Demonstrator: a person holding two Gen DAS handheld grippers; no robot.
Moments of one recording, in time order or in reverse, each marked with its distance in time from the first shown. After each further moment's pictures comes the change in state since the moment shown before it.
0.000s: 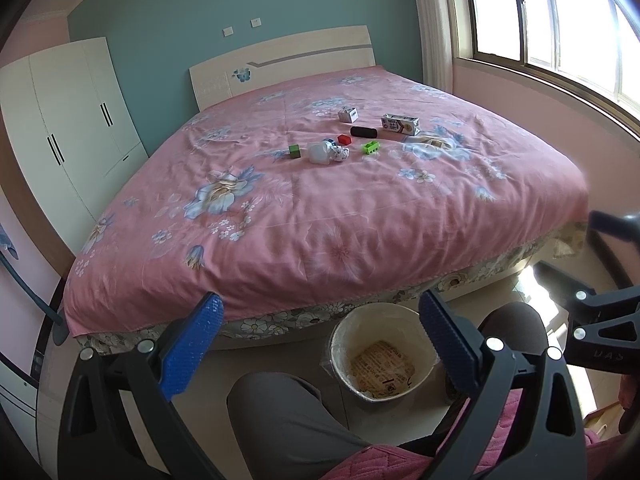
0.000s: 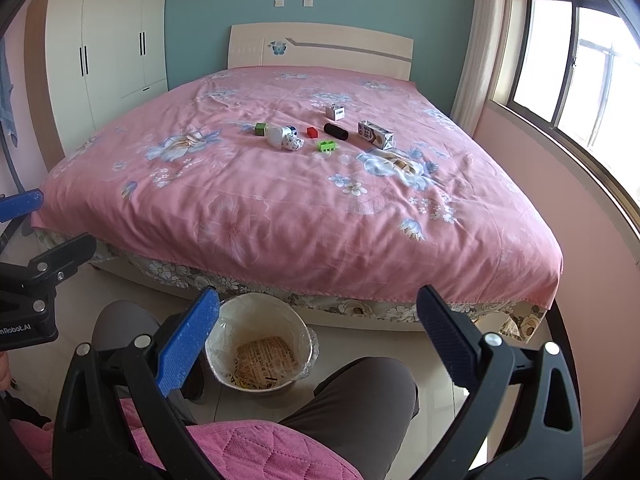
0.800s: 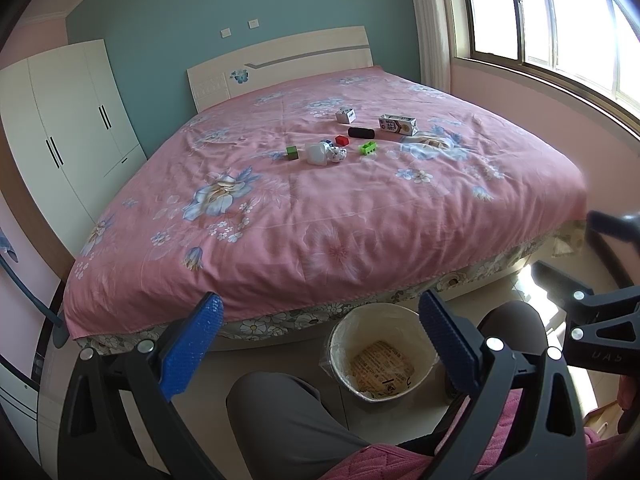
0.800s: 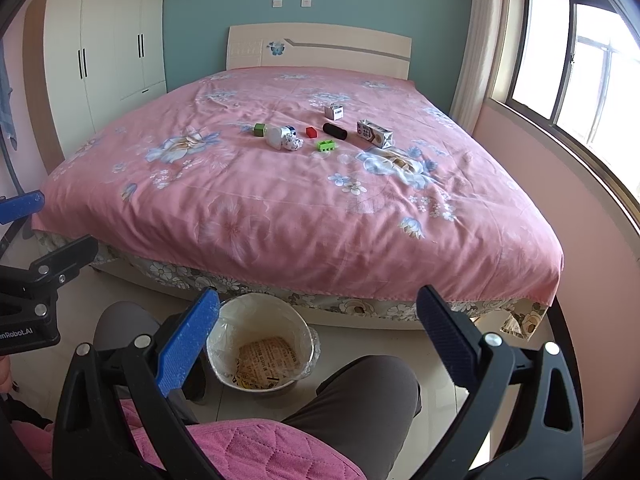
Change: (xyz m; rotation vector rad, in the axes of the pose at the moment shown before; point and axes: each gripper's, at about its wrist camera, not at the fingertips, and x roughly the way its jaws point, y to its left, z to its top) left arm 0.000 -0.002 0.002 0.003 0.002 0.001; right arm 0.000 -0.001 -0.001 0.009 0.000 0.002
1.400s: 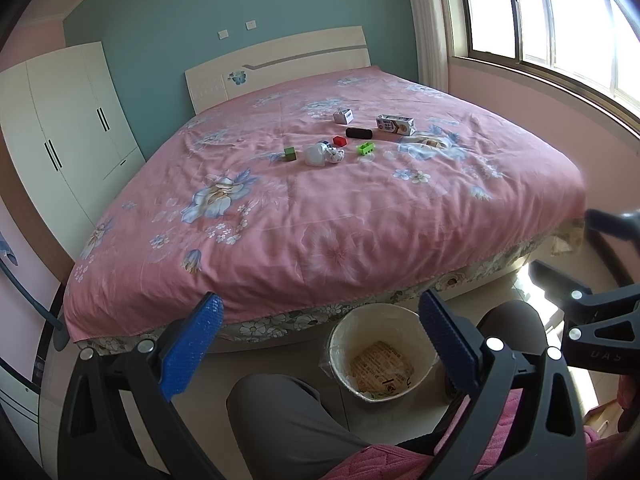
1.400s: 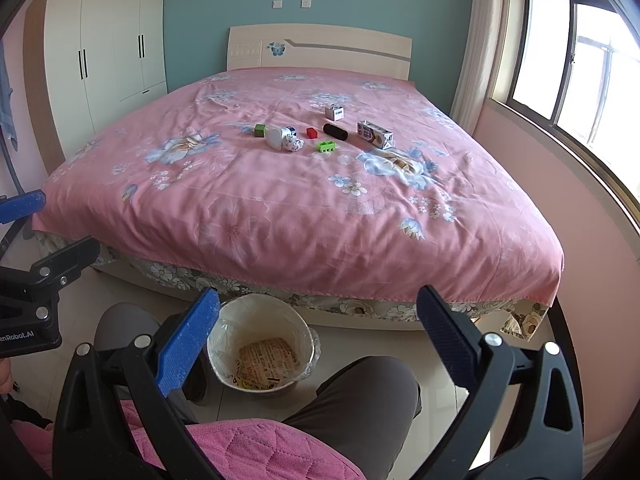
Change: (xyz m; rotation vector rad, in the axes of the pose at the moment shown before) left arm -0.001 -0.001 0.001 0.002 0.003 -0.001; right arm 0.001 -0.001 0.000 -0.001 0.000 0.002
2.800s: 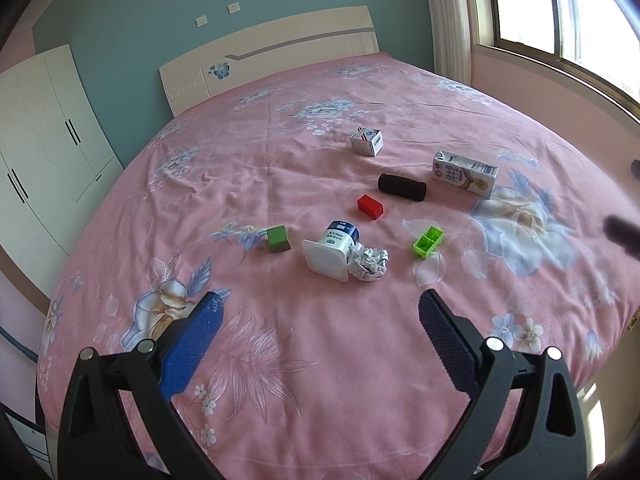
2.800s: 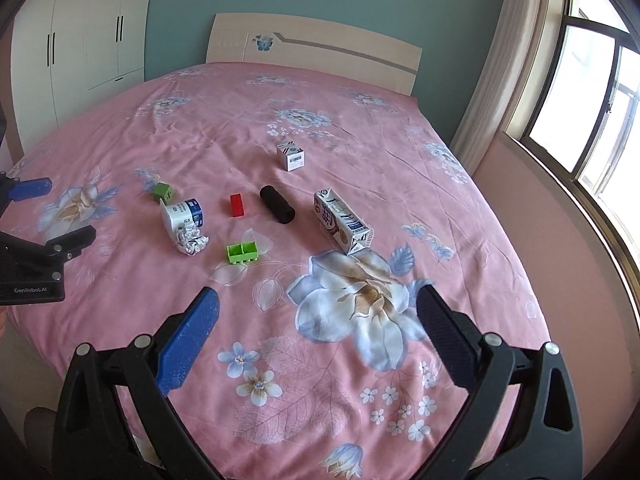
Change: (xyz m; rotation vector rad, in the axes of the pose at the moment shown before) left arm 0.325 0.016 0.259 0.042 0.066 -0.006; right arm 0.285 -0.110 0.272 -0.112 0.015 -0.074
